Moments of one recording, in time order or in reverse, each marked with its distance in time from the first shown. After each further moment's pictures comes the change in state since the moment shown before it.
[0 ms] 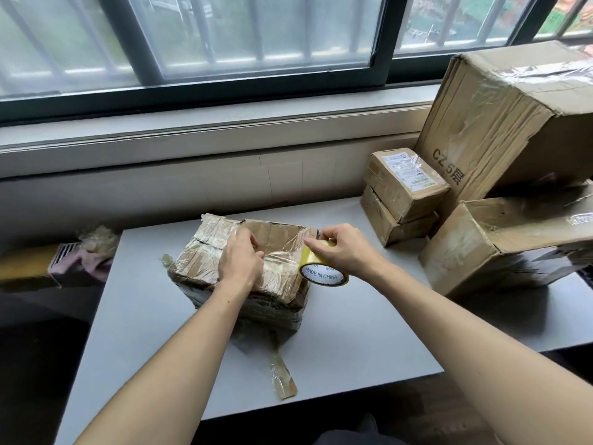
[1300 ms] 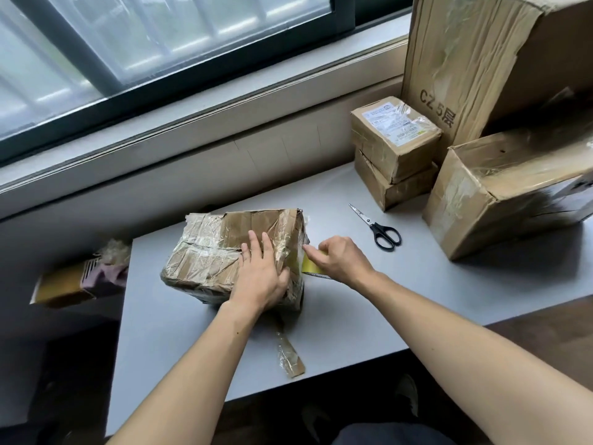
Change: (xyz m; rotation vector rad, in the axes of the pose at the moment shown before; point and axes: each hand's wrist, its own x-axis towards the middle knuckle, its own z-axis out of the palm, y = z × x) left_hand -0.053 0.025 0.037 0.410 -0.345 0.209; right_hand -0.005 0.086 0.055 0.090 -0.016 0.072
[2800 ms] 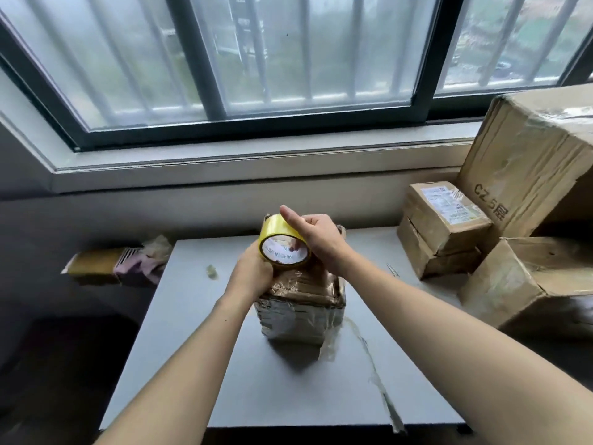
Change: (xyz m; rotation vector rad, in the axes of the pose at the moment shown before) left_hand -0.028 -0.065 -0.096 -0.649 0.370 -0.198; right_hand 0.026 -0.188 -0.007 0.567 -0.148 -0.179
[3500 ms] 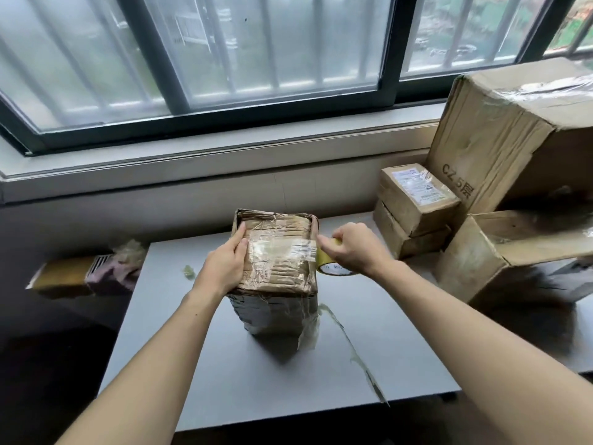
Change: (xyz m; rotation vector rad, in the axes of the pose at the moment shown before) left_hand 0.025 -0.025 0.009 0.136 -0.099 0.031; right_hand -0.034 0.049 -0.090 -0.896 0.186 -0.054
